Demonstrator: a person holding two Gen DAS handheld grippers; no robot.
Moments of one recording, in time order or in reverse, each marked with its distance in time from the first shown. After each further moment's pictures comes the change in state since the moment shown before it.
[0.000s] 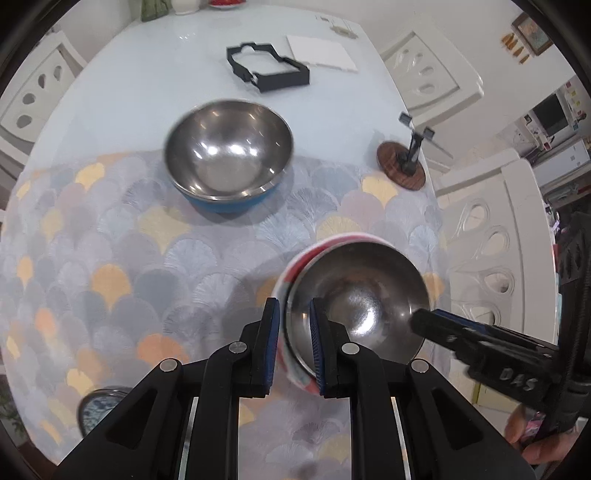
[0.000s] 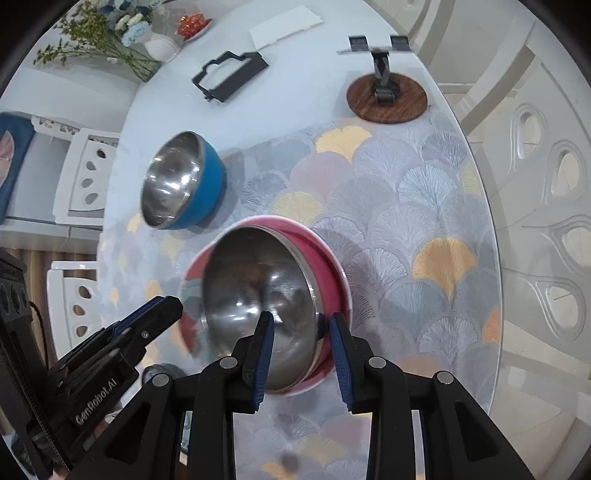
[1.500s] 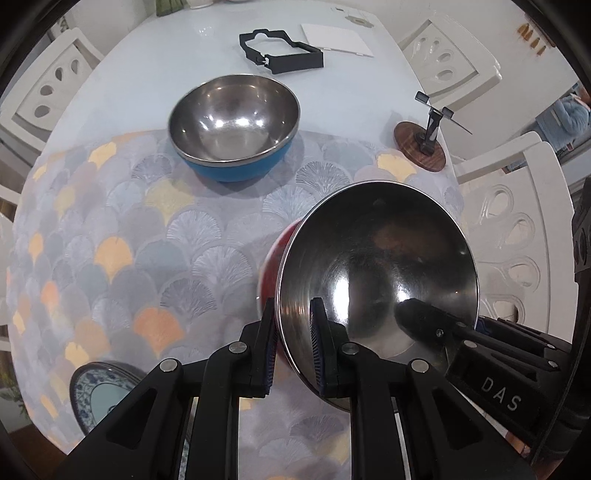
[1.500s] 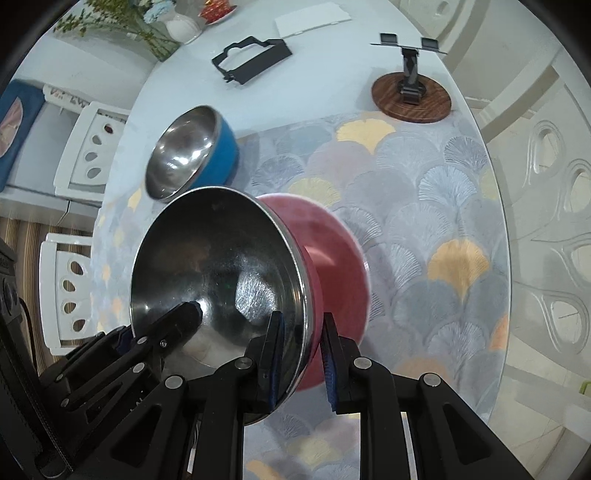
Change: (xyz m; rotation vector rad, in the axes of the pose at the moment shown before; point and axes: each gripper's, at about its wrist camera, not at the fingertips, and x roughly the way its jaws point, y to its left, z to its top) left arm 0.021 -0.020 -0.024 -0.023 0.026 0.099; right arm 0.032 0.003 -0.006 -0.080 0.017 -0.047
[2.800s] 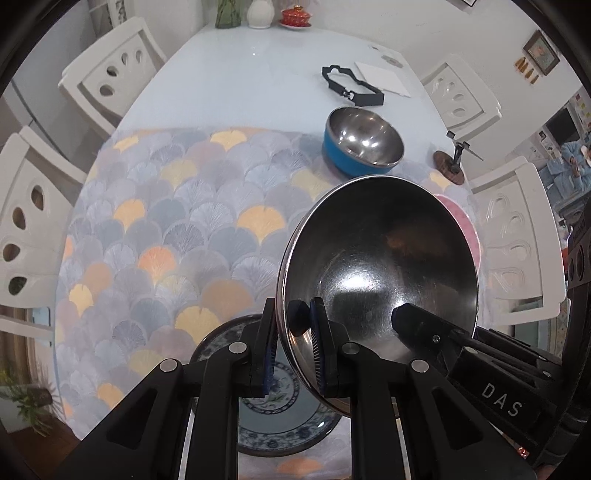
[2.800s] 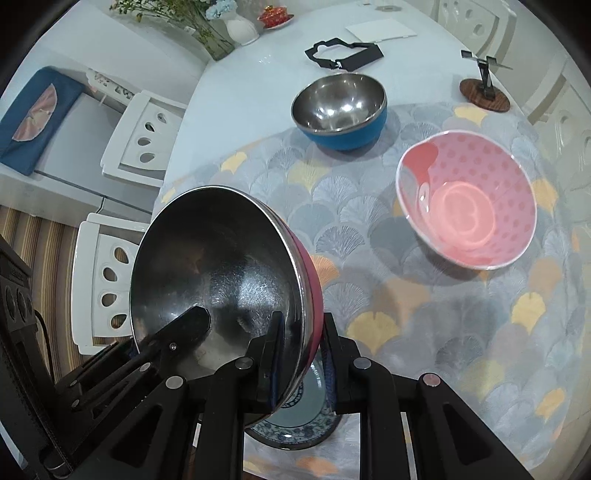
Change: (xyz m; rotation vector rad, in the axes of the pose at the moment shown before) left arm -0.095 0.159 -0.065 -0.017 -0.098 -0.029; right arm -0.003 0.173 -0.090 -0.008 -0.105 0.059
